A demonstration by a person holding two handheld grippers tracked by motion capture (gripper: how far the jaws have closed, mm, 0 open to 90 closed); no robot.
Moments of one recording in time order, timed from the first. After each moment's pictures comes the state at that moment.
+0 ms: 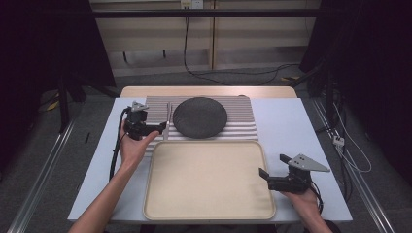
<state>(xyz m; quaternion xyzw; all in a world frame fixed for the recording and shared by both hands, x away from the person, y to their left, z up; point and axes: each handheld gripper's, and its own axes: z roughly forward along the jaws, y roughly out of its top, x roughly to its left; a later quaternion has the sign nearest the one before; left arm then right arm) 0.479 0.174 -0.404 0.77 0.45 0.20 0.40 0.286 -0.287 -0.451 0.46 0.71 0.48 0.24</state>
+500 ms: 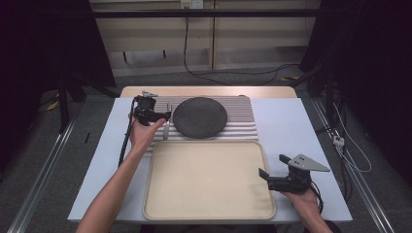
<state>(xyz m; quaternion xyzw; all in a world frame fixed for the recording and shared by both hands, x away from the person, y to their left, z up) 0.538 0.152 -0.417 0.78 0.48 0.19 0.35 0.286 -0.288 -0.452 0.46 0.71 0.48 0.24</state>
